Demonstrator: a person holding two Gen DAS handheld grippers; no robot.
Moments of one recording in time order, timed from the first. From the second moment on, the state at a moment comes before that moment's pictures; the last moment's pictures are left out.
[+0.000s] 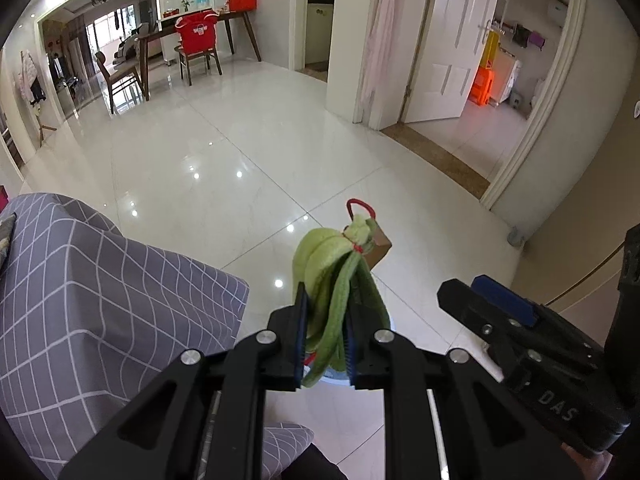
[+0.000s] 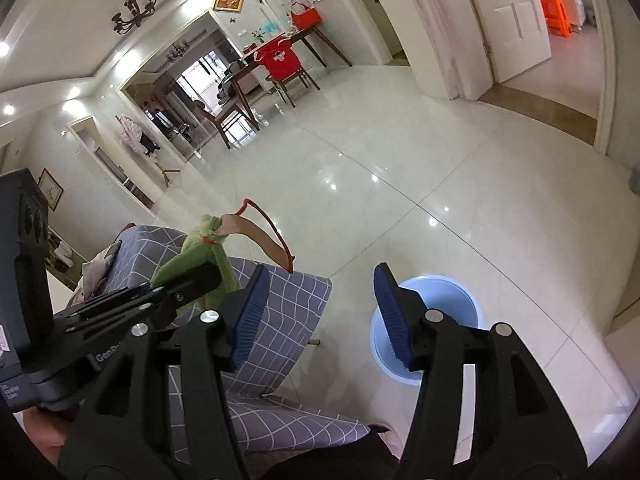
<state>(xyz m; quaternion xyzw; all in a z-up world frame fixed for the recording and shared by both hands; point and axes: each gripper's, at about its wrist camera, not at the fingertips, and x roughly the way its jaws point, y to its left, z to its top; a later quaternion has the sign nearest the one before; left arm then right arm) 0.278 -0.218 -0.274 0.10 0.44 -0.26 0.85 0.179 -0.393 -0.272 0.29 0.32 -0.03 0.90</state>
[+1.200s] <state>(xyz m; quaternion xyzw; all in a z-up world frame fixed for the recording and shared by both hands) 0.303 -0.261 -0.287 0.12 0.44 -0.28 0.85 0.147 -0.428 -0.283 0.34 0.25 -0.14 0.90</state>
